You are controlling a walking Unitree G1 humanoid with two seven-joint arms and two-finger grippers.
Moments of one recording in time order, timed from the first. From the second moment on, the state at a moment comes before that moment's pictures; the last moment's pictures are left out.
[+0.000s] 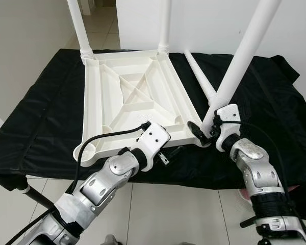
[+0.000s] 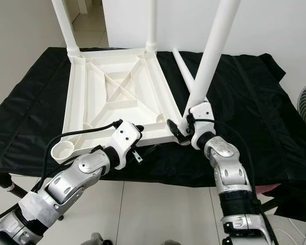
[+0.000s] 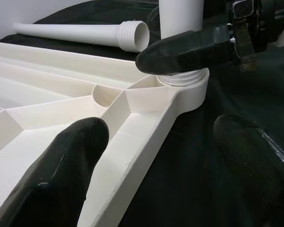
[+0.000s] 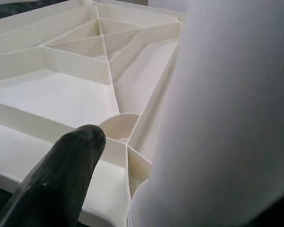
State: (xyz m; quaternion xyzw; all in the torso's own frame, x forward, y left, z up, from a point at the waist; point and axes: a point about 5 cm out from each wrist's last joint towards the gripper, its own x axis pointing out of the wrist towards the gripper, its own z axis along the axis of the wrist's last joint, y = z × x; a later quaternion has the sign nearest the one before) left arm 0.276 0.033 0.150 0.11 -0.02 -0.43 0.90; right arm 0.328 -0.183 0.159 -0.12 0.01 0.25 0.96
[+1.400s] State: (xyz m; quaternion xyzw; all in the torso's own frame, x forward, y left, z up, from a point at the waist) left arm 0.277 0.035 0.150 0.11 -0.02 -0.43 0.90; right arm 0.323 -0.145 0.143 -0.01 -0.04 -0.01 1.00
